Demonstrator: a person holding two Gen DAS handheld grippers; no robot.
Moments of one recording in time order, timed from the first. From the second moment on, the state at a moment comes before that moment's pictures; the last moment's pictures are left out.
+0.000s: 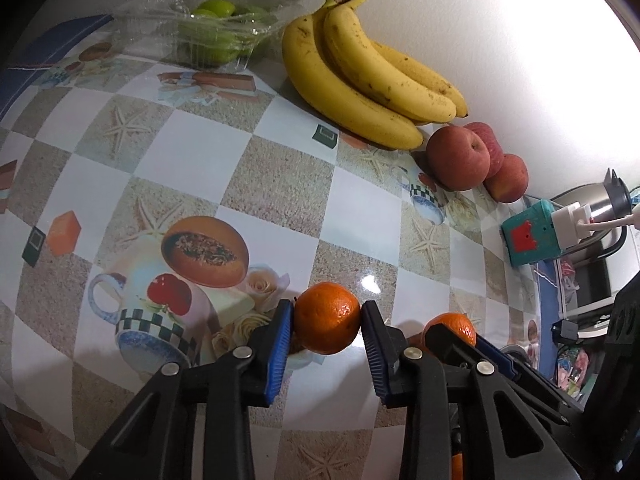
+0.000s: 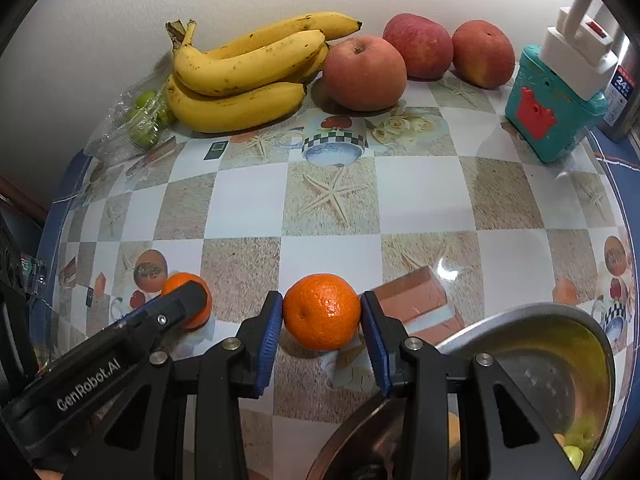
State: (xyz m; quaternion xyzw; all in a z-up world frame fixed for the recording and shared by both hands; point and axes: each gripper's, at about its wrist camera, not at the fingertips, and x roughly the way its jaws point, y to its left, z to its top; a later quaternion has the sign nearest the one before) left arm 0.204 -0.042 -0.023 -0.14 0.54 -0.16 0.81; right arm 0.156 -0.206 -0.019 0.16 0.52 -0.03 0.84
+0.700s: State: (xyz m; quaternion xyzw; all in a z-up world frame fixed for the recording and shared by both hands) left arm 0.159 -0.008 0.012 -0.13 0.52 -0.14 0.83; right arm 0.071 -0.211 0.026 0.21 0.48 -0.01 0.85
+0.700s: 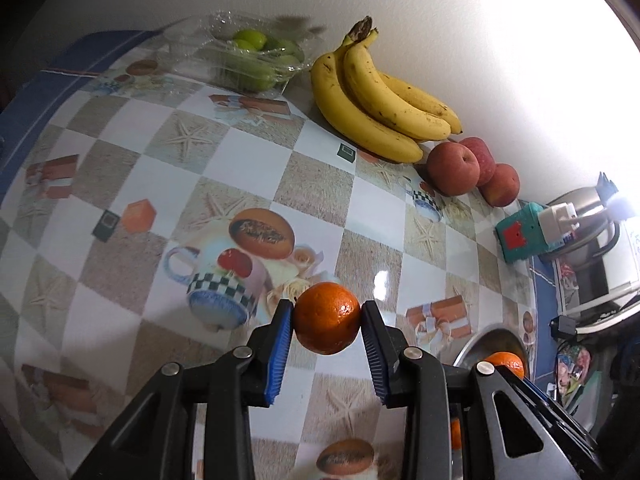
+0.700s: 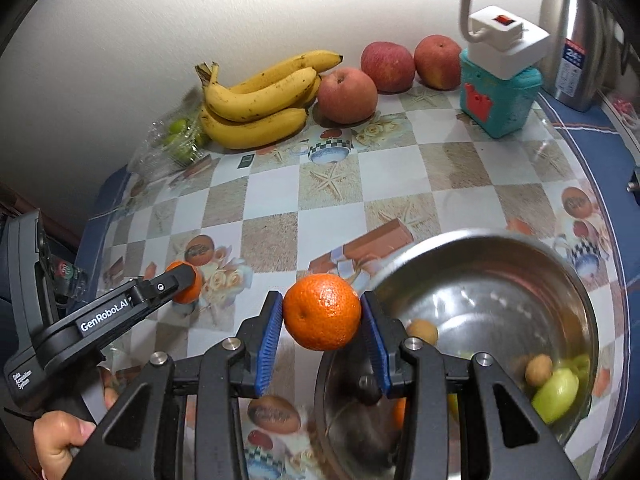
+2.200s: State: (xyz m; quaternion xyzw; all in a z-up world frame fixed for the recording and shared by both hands) left arm 0.063 -0.119 0.029 -0.03 0.54 -0.26 0.80; right arm -0.033 -0.338 0.010 0.34 0.44 -0.12 0.82
